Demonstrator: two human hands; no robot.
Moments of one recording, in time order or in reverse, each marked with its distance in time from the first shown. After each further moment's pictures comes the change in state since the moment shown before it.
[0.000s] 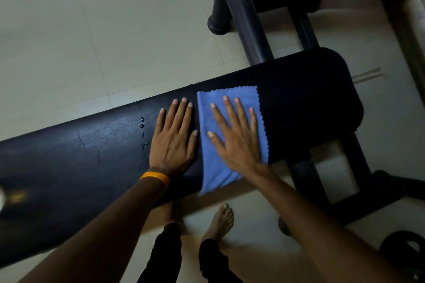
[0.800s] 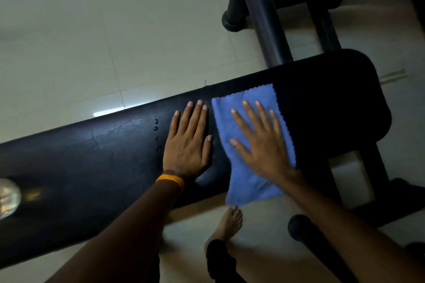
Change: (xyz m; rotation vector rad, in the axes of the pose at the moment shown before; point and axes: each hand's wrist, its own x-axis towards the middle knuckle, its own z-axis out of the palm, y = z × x) left_hand -0.001 -0.002 0.003 0.036 -0.018 0.007; right_hand -0.001 0.026 0.000 -0.038 0.044 -0.110
